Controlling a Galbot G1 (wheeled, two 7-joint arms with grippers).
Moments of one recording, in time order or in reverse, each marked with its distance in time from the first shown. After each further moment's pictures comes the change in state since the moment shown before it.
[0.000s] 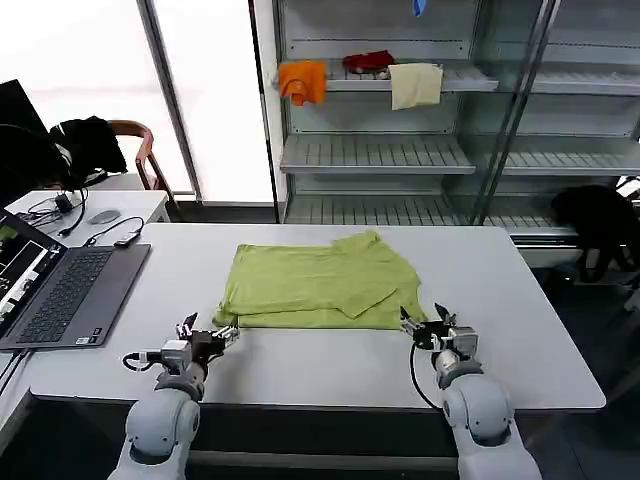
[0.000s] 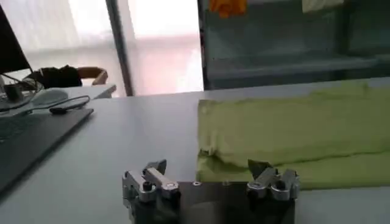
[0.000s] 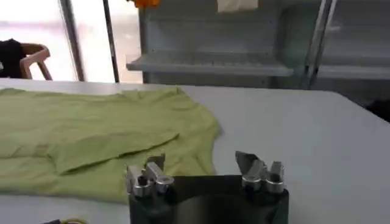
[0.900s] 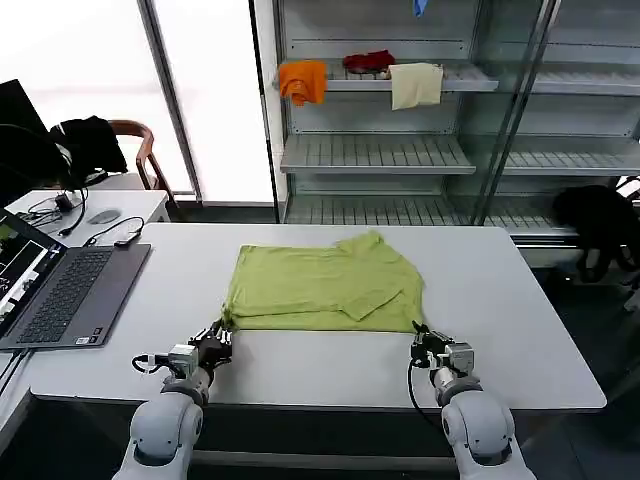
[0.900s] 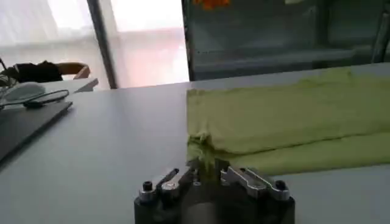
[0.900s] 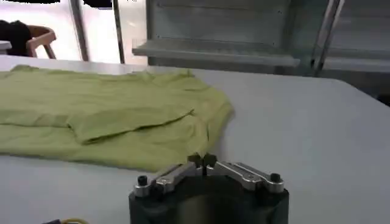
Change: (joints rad) left arm 0.002 0.009 0.018 0.030 0.021 -0.015 0.070; right arm -0.047 -0.014 -0.008 0.047 -0.003 -0.004 -0.014
